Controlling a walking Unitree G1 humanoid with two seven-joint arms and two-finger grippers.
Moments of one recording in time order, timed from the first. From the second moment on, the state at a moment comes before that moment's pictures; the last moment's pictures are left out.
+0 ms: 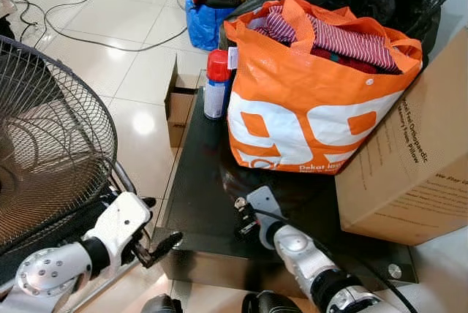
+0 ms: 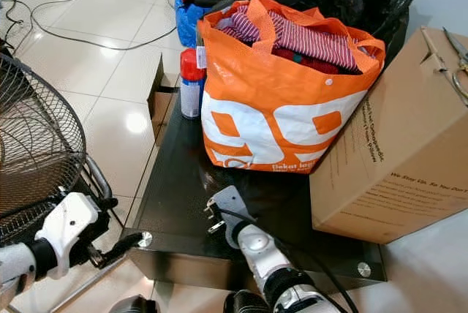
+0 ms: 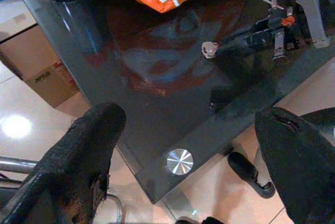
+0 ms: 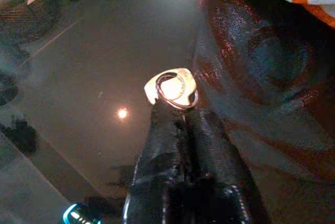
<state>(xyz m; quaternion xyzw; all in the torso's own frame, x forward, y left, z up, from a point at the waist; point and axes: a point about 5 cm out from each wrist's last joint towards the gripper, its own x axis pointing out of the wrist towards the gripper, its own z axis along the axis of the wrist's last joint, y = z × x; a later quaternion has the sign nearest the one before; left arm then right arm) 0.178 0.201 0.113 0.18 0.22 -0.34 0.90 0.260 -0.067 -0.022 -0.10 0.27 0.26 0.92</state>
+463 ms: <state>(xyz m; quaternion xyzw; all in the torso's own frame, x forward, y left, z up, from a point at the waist) 0.180 0.193 0.112 0.17 0.22 -0.34 0.90 0.249 -0.107 -0.020 -0.08 0.24 0.30 0.92</state>
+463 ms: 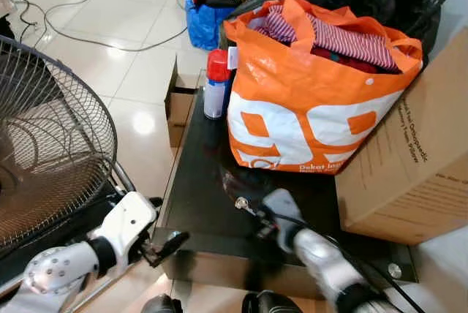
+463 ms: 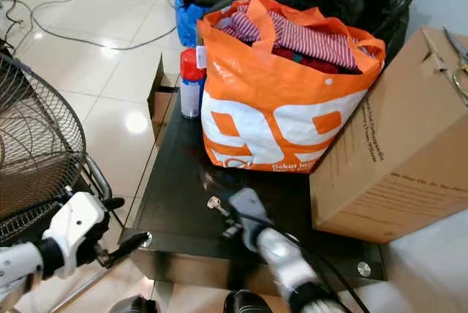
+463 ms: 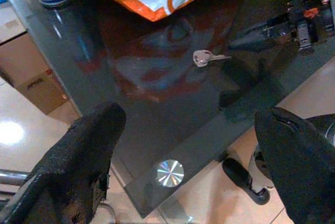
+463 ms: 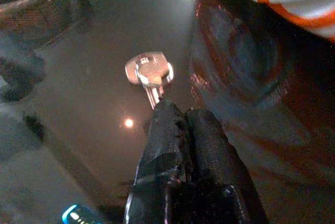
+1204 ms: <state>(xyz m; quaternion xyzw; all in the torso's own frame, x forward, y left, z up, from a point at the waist) 0.180 0.199 0.115 0.18 0.22 -0.34 0.90 0.263 -0.071 -0.011 -0.09 0.23 0.30 0.92</state>
